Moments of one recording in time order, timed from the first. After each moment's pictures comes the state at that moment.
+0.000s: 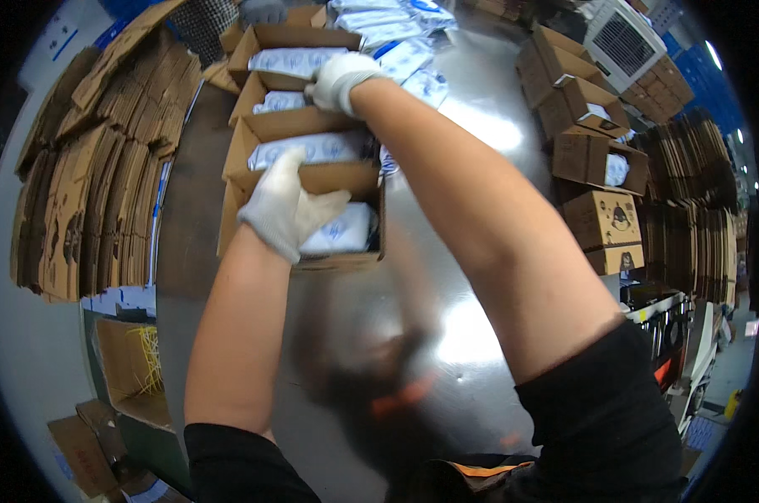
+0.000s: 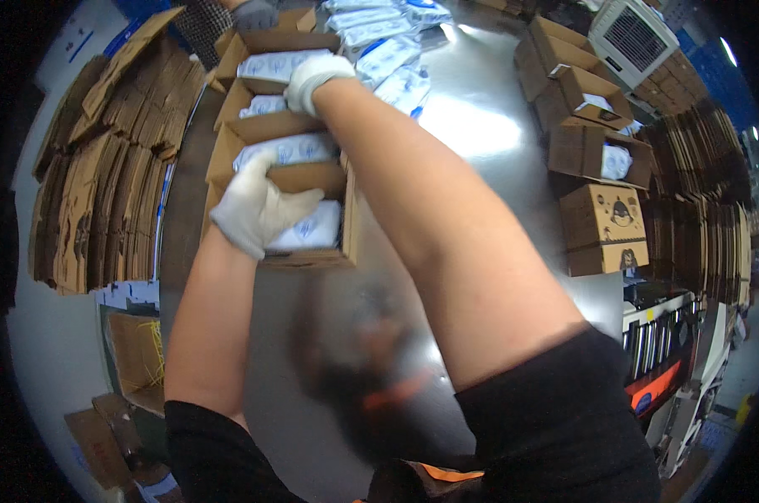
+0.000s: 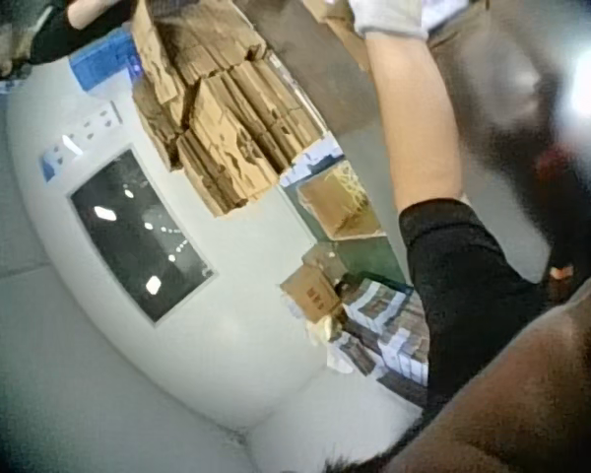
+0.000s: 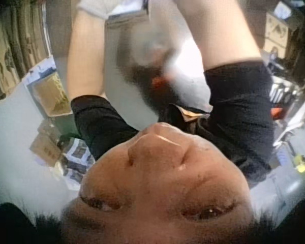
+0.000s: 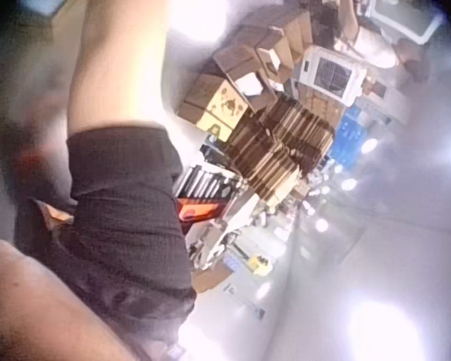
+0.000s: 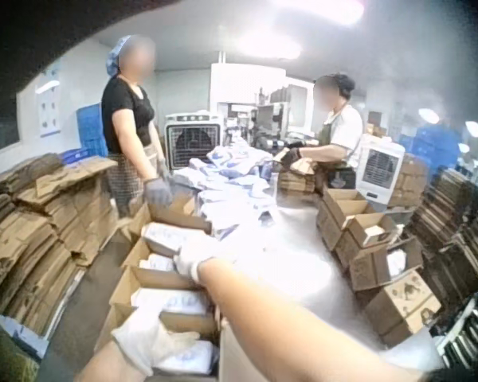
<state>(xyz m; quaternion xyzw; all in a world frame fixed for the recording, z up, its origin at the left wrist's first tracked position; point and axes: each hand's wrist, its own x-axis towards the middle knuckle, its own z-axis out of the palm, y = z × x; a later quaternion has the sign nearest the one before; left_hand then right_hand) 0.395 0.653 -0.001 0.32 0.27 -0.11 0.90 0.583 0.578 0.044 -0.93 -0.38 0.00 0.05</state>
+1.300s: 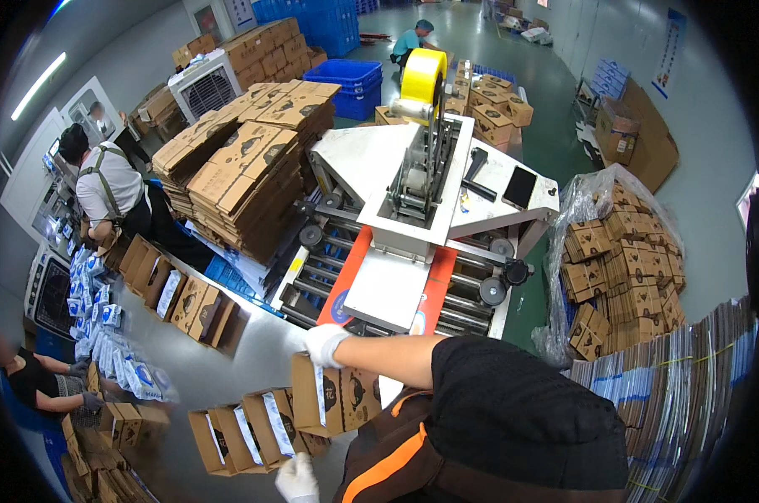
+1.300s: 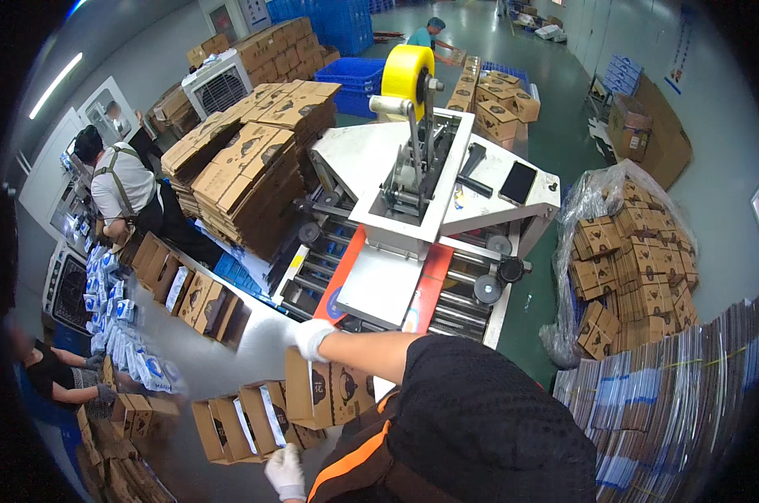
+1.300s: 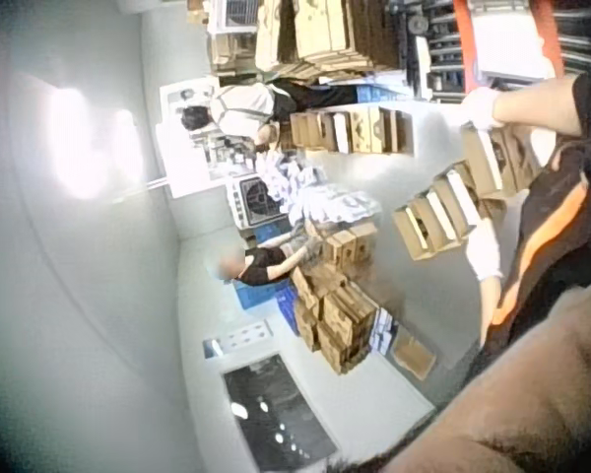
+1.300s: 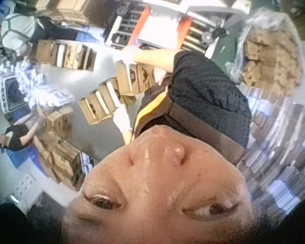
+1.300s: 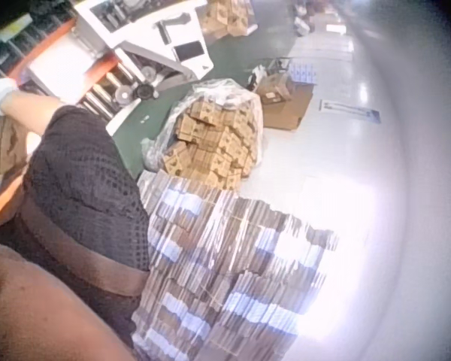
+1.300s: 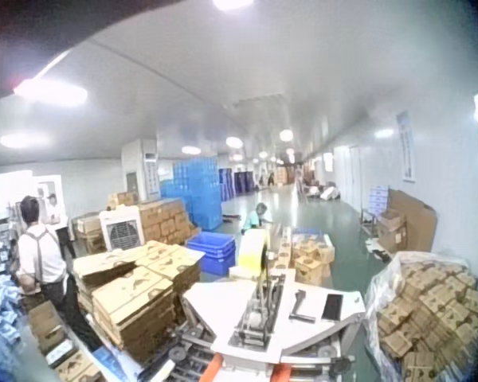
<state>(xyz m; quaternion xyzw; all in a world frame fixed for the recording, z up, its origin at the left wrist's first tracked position) -0.086 0.148 0.056 0.91 0.08 -0.21 0.36 0.033 -0.222 0.114 -0.95 0.00 0.14 0.26</state>
